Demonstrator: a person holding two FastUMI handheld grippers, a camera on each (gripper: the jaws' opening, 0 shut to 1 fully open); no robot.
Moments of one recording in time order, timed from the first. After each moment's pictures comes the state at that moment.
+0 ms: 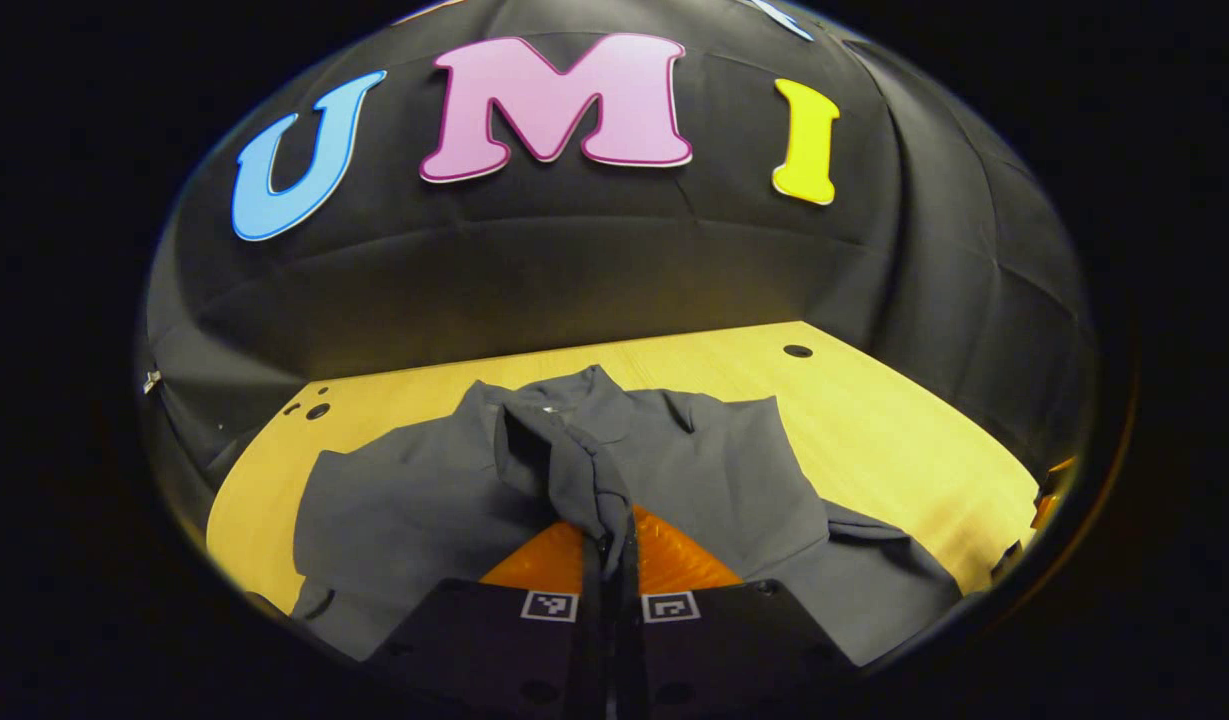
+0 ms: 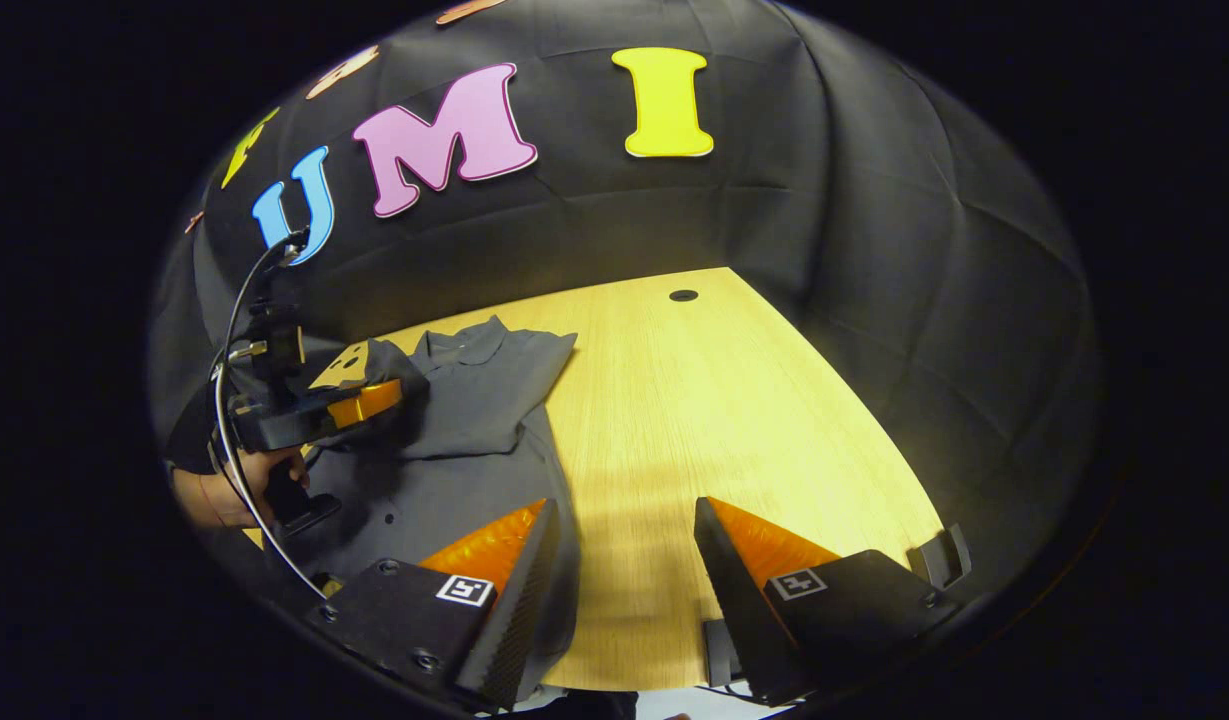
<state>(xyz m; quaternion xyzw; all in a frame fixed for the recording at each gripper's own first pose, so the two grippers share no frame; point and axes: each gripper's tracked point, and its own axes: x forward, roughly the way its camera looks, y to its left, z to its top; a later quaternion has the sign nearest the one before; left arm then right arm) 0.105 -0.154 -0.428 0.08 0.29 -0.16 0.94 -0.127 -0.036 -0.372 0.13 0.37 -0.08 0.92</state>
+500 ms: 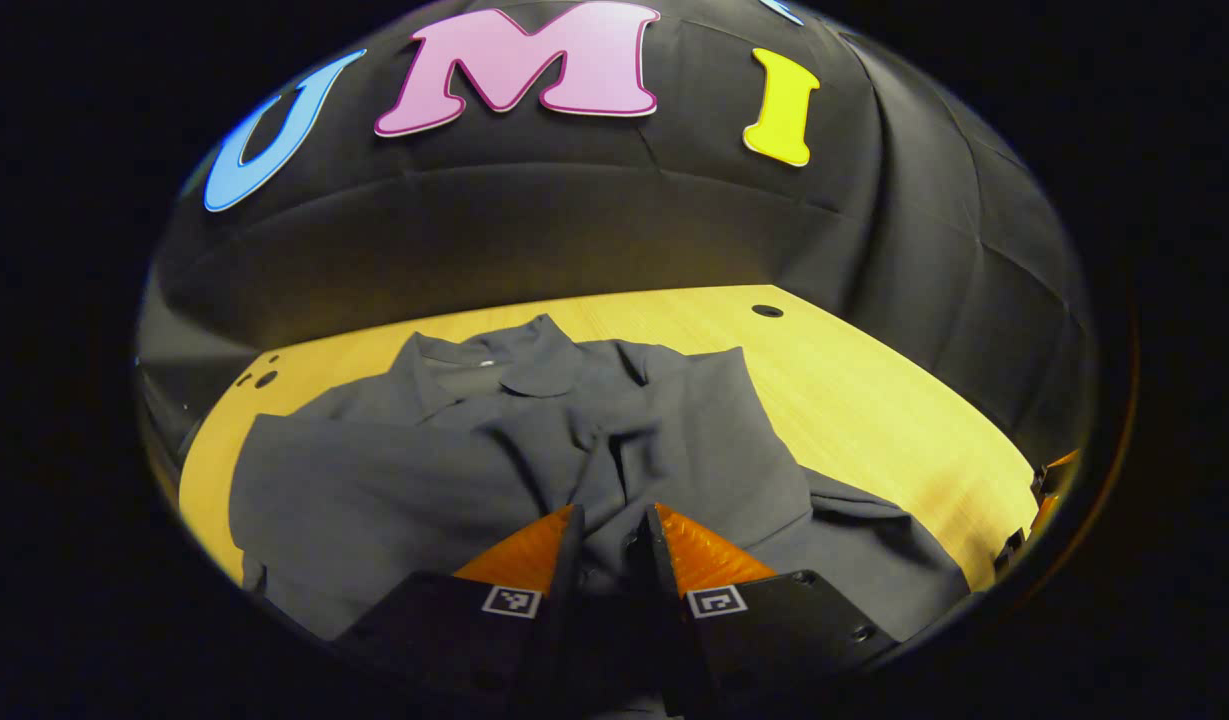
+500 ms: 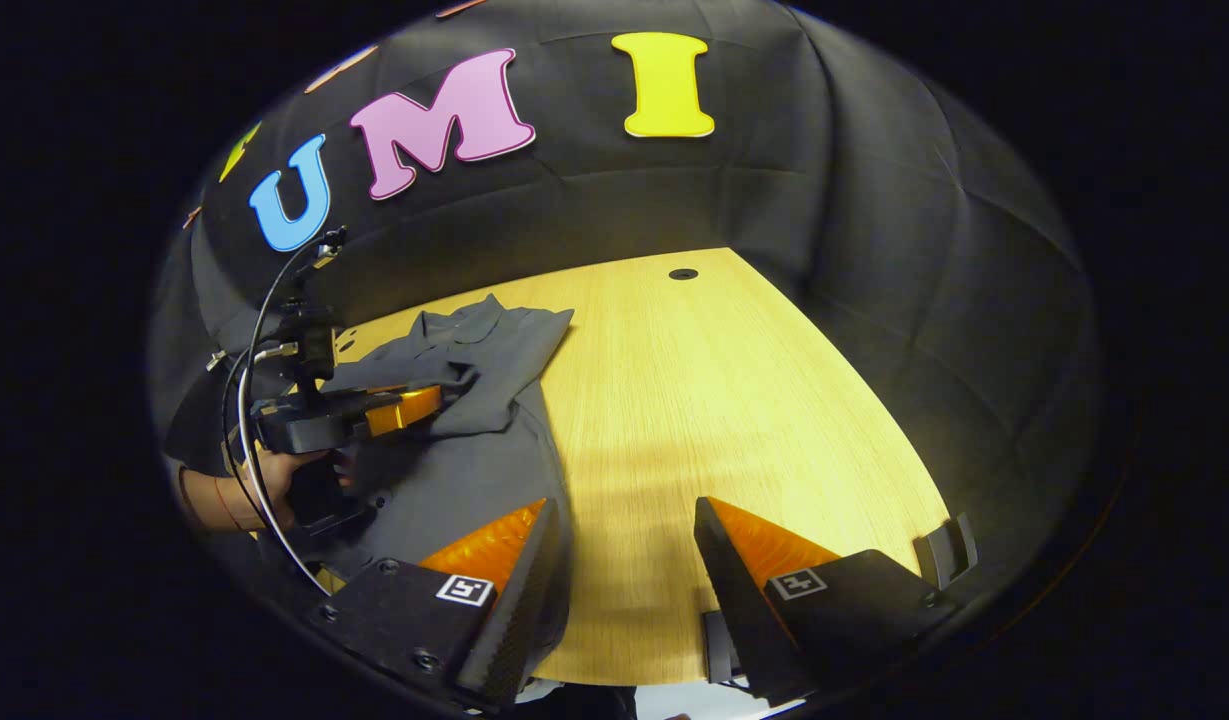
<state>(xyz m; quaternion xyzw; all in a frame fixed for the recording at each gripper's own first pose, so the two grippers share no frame) 0.093 -0.187 -0.474 0.07 0.33 -0.20 0.92 -0.134 -0.030 -0.387 0.12 0.39 -0.08 0.91</state>
